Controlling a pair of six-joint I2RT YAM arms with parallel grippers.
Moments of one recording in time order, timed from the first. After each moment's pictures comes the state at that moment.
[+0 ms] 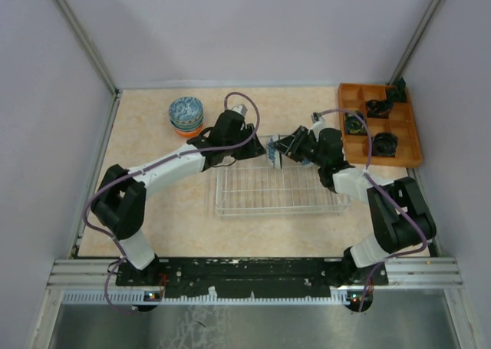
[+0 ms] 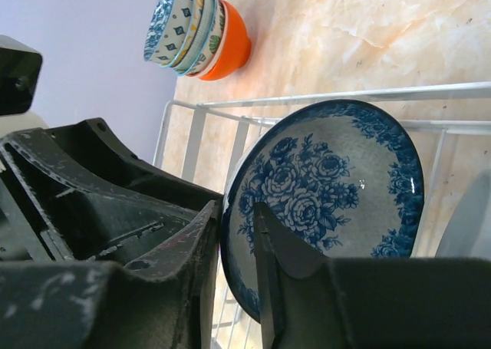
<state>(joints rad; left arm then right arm) -0.72 1.73 1.26 -0.16 0.04 -0.73 0.30 1.51 0.67 0.61 -0.47 0.92</state>
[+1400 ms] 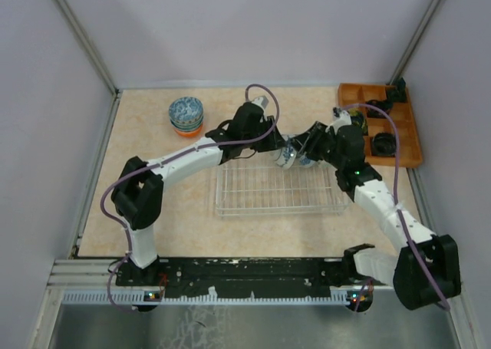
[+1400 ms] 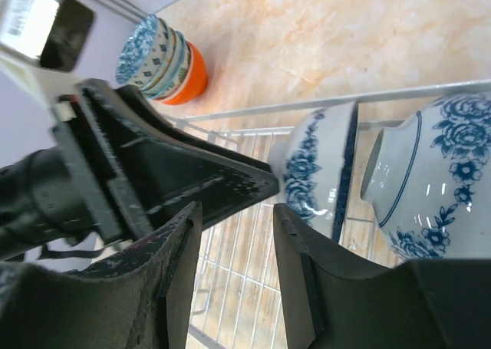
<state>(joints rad) -0.78 1.88 1.47 -0.13 0.06 -0.74 0.26 1.14 0.72 0.11 -0.30 0.71</state>
